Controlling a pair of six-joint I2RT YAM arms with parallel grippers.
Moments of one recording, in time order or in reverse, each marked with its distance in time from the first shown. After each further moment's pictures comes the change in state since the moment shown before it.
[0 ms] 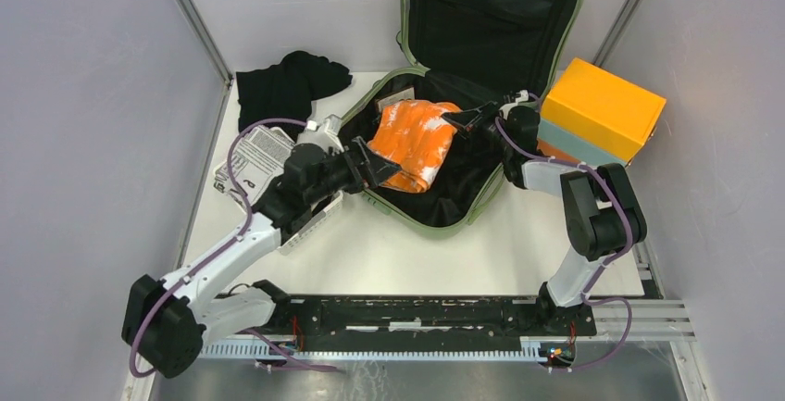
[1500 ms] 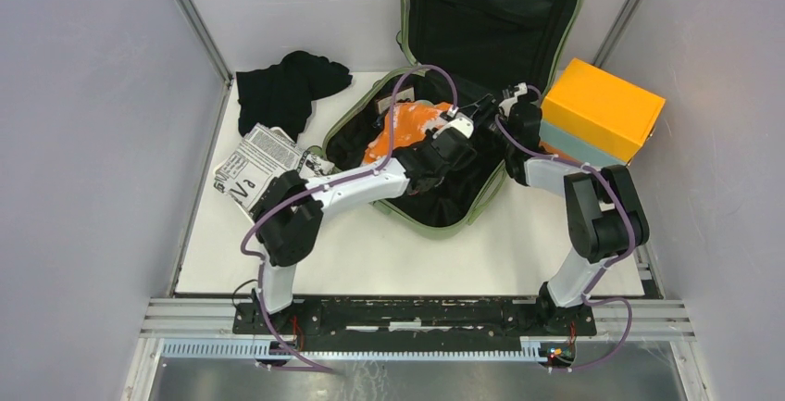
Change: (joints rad) left arm -0.442 0.943 0.880 -0.487 -0.941 0.785; right arm -0.011 -0.010 0.037 -0.097 -0.050 -0.152
